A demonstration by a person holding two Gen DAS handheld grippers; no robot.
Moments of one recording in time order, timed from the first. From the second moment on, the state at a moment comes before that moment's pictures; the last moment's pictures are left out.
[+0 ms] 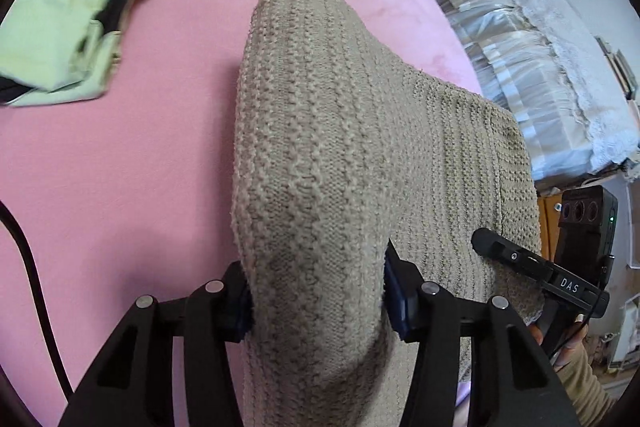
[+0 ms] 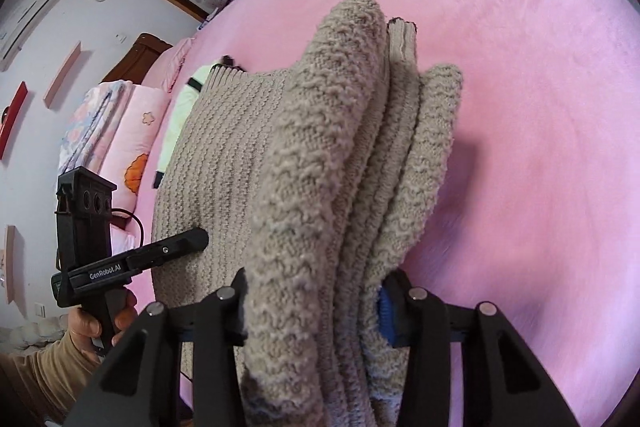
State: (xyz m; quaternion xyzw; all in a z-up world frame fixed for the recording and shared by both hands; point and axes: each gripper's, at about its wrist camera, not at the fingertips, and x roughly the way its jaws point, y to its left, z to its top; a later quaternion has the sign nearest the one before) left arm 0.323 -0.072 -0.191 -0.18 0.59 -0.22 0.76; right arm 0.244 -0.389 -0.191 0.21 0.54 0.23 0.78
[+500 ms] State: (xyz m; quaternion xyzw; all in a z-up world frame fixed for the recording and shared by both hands) left arm 0.322 0.113 -0.106 -0.17 0.59 -0.18 0.77; right arm 0.240 -0.221 -0.123 0.20 0.55 0.30 0.76
